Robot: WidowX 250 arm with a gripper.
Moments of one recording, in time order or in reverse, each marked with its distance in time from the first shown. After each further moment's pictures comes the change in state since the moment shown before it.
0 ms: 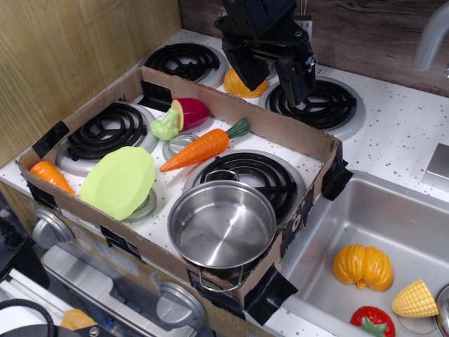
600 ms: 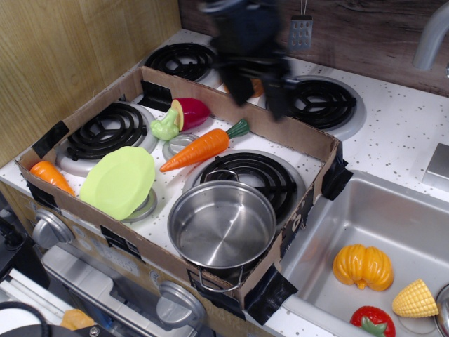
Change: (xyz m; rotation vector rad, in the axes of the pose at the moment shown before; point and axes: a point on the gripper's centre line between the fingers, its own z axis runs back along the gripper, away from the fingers) arm -0.018 0.037 -0.011 -0.060 0.077 0.011
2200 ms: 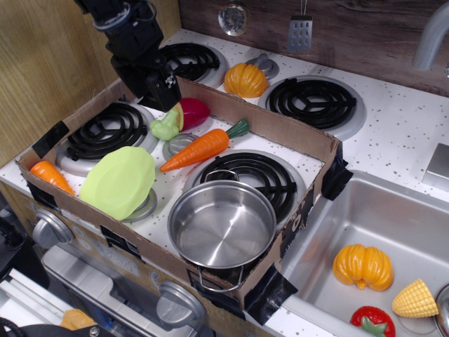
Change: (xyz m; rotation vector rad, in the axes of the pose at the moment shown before) arm -0.029 0.134 -0.008 0.157 -0.027 0.051
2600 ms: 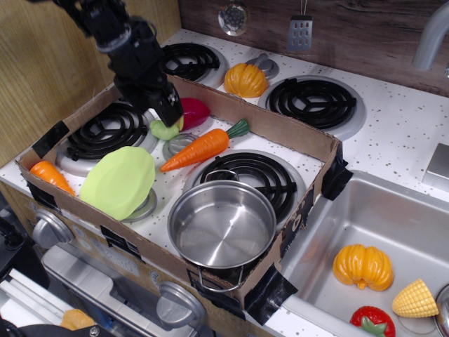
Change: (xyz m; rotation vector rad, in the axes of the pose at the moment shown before) arm -0.009 -0.003 -0.024 -0.028 -0.011 0.026
